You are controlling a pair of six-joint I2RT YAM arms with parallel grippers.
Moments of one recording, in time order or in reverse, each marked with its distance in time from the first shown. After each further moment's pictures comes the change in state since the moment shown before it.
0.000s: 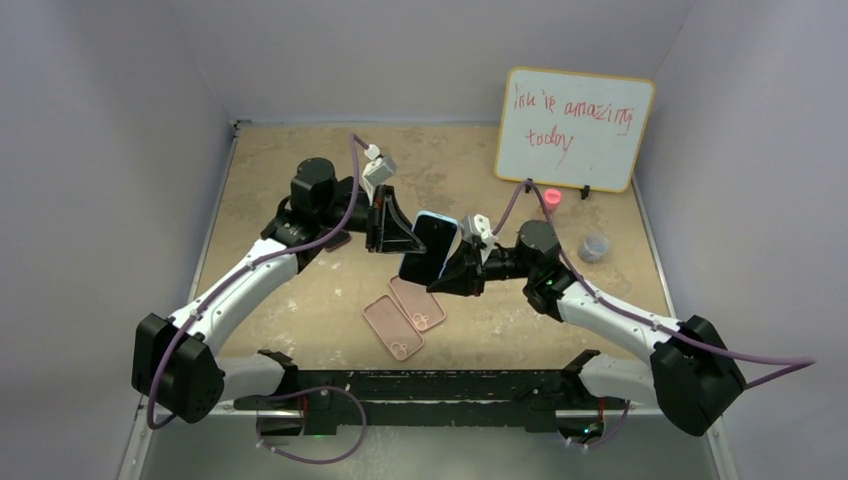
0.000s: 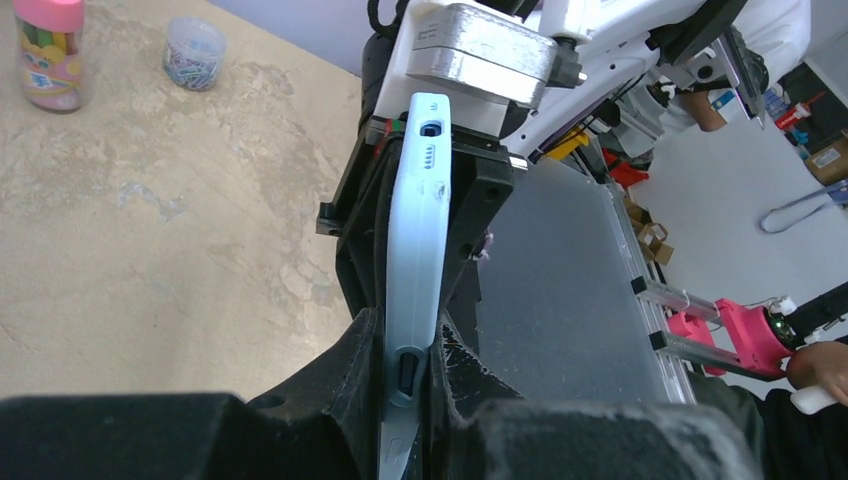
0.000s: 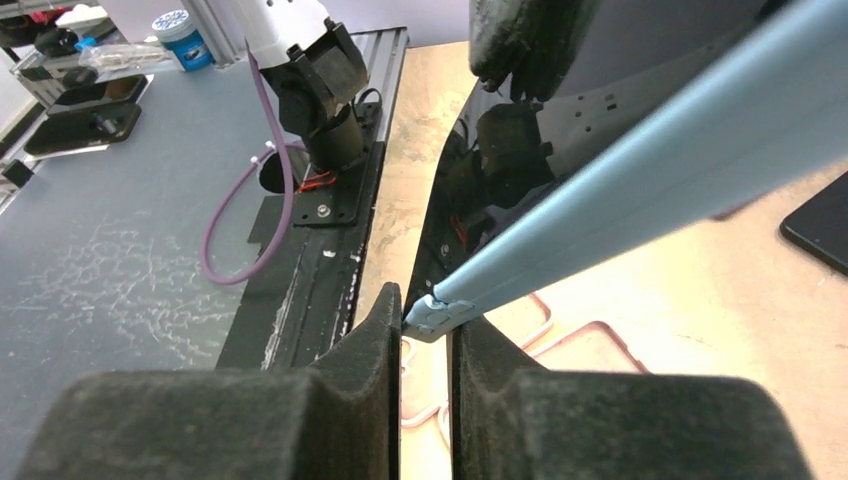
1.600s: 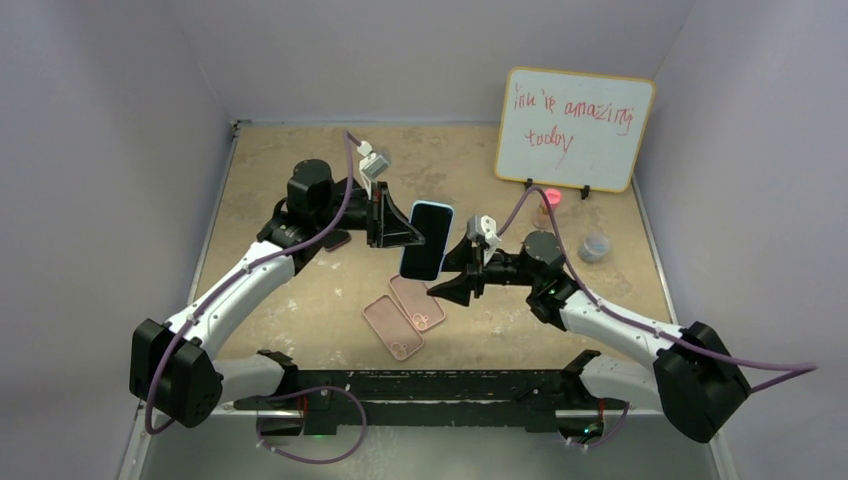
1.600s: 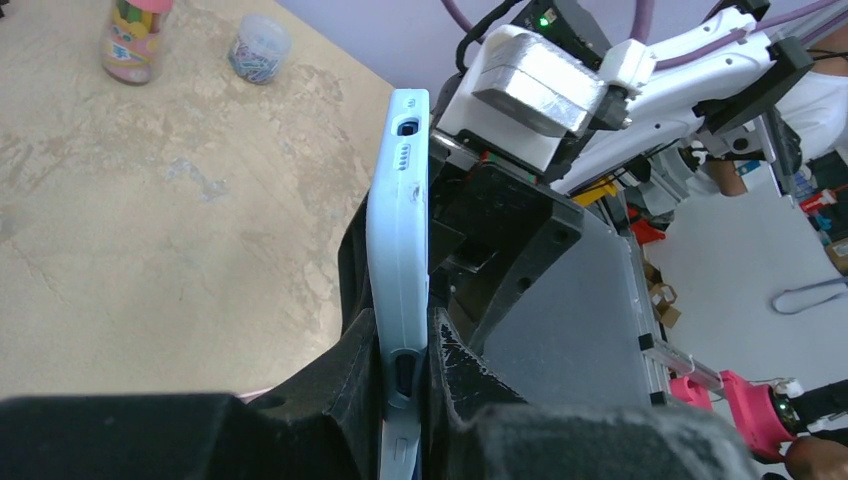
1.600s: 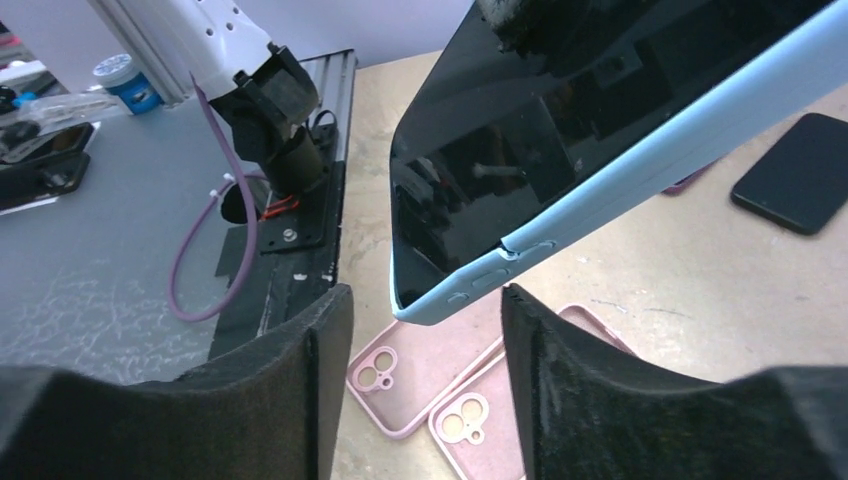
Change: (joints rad) left arm 0.009 -0.022 -0.008 -0.043 -0.124 -0.063; right arm 0.007 -0.056 -0.074 0.053 0.166 0.060
